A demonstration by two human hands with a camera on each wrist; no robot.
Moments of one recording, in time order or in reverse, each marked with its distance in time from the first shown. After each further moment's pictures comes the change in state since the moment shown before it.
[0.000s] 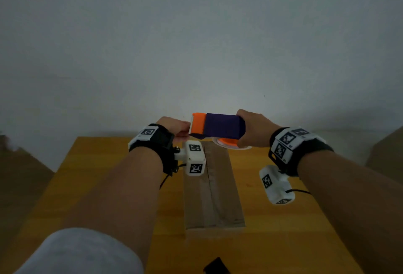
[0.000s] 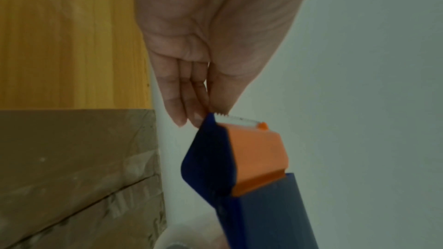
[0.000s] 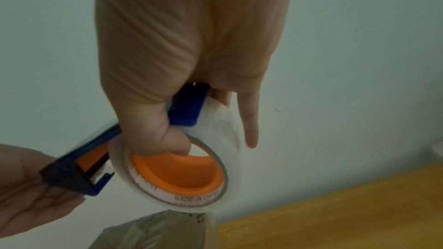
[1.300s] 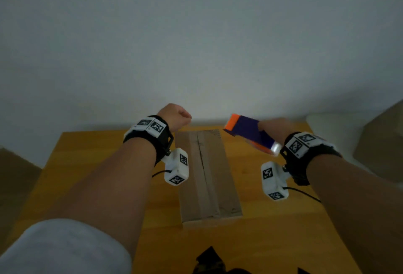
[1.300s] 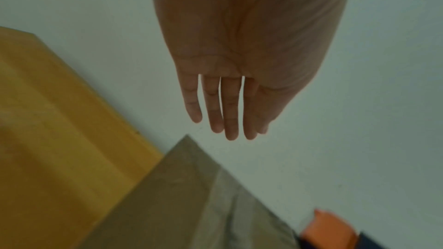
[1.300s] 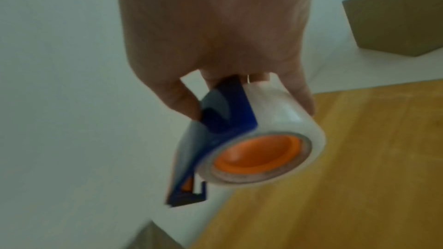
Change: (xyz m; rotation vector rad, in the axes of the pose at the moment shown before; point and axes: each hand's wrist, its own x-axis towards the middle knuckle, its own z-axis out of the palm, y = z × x) left_hand 0.021 0.001 0.008 0.874 -0.052 0.429; right_hand -0.012 0.052 0.021 0.263 0.044 0.641
